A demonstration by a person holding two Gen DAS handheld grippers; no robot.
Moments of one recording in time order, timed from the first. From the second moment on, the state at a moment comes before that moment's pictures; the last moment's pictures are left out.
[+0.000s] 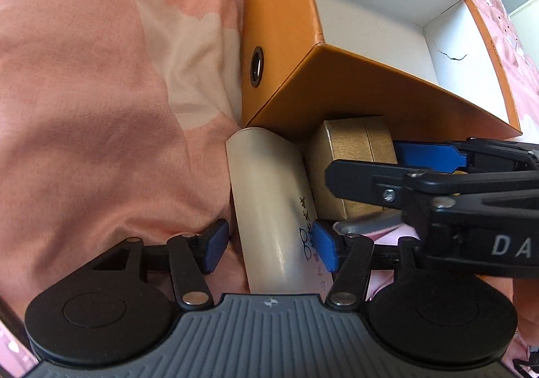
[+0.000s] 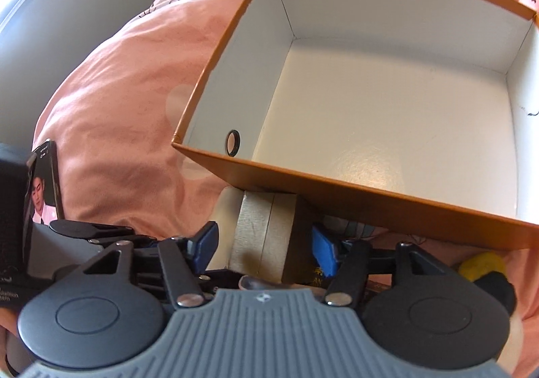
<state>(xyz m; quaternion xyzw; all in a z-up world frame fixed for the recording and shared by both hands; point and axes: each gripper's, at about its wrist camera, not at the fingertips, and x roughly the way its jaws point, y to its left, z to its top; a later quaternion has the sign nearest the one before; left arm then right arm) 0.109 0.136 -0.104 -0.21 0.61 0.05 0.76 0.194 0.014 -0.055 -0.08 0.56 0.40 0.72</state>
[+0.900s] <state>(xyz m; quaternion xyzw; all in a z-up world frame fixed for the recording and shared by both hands) 0.113 0.111 -0.079 -0.26 0.53 0.05 0.81 0.189 -0.031 -0.032 -0.06 0.53 0.39 0.75</state>
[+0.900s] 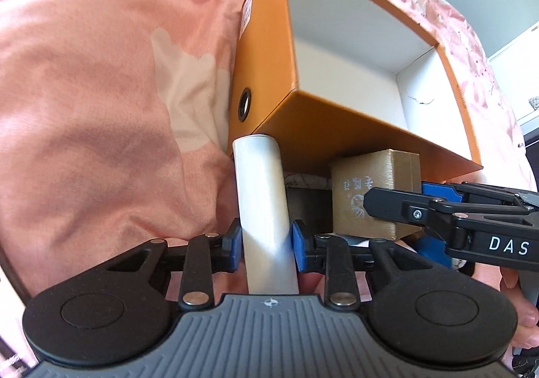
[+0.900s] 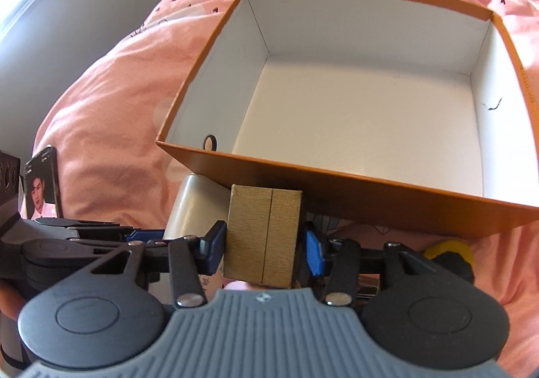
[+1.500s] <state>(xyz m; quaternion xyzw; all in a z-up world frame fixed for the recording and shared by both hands) 0.087 0.113 0.049 -0.20 0.42 0.01 0.89 0.183 -0.089 0.050 -0.01 0.43 0.43 0.80</state>
